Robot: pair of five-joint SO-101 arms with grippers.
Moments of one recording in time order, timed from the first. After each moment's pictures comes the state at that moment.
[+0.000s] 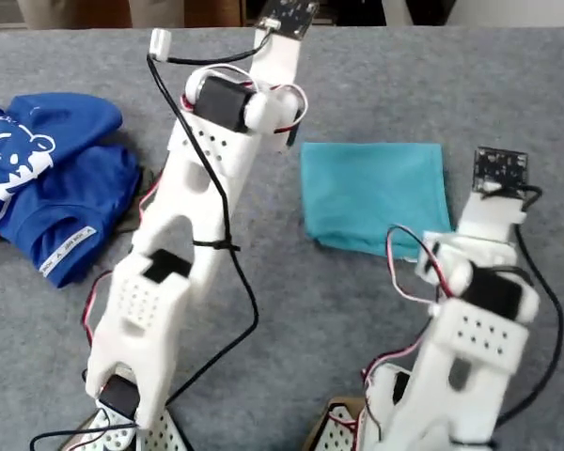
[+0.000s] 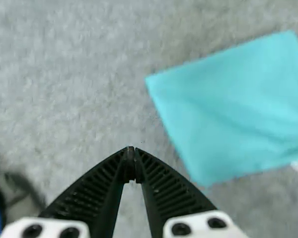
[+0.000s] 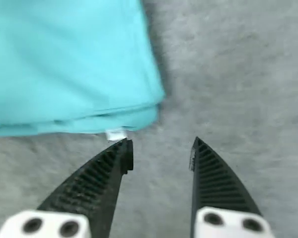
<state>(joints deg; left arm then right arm) 22.5 33.1 -68.0 100.2 -5.9 19.4 -49.6 51.1 65.5 0.7</state>
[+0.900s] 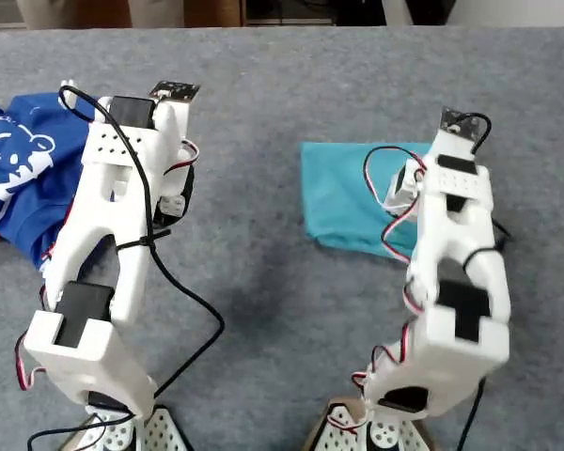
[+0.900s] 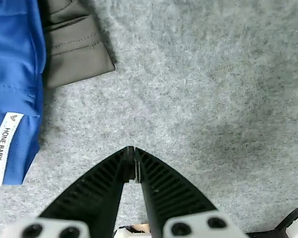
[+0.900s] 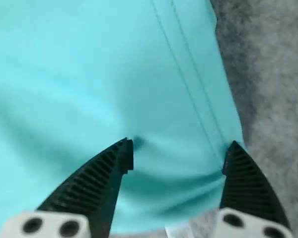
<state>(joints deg) 4.1 8.8 -11.5 100.2 -11.3 11.1 14.8 17.7 56.8 -16.7</state>
